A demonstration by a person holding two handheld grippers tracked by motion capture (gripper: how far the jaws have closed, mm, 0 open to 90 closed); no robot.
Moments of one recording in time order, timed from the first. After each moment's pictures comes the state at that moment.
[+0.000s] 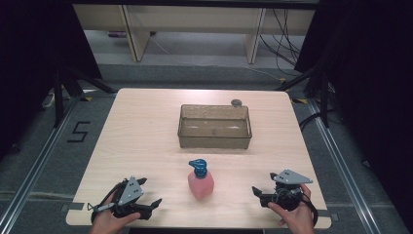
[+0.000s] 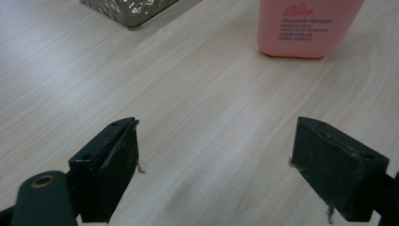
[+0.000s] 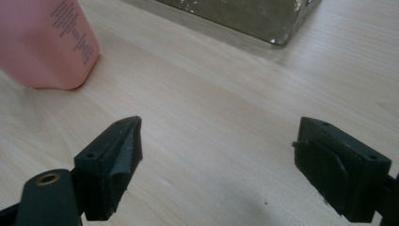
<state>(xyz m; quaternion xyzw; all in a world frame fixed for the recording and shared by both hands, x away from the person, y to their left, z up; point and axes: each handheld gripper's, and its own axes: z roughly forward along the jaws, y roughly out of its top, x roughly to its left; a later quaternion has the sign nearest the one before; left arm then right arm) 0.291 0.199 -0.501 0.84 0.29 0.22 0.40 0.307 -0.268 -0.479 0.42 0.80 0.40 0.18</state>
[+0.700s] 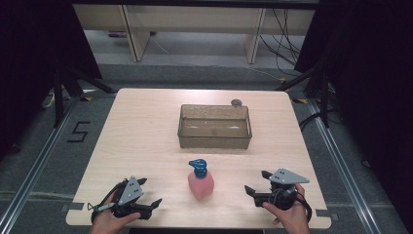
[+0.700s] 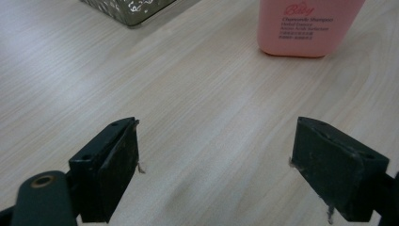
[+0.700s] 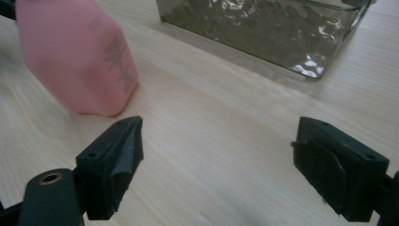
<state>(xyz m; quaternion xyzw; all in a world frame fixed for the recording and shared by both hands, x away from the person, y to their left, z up) 0.292 0.198 -0.501 0.84 0.29 0.21 0.41 0.309 -0.253 -0.474 0.38 0.79 0.44 0.17</state>
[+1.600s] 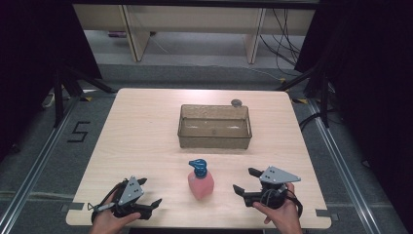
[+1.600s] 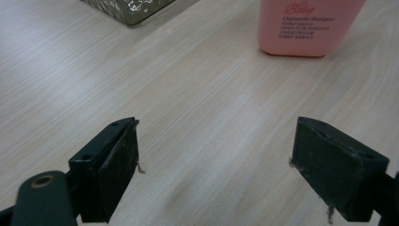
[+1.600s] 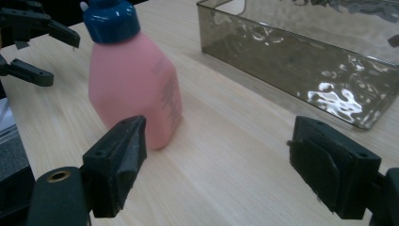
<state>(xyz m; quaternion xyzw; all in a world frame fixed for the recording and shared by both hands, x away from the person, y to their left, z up) 0.292 0.198 -0.501 0.84 0.29 0.21 0.41 0.307 -0.223 -0.459 0.33 0.79 0.49 0.16</state>
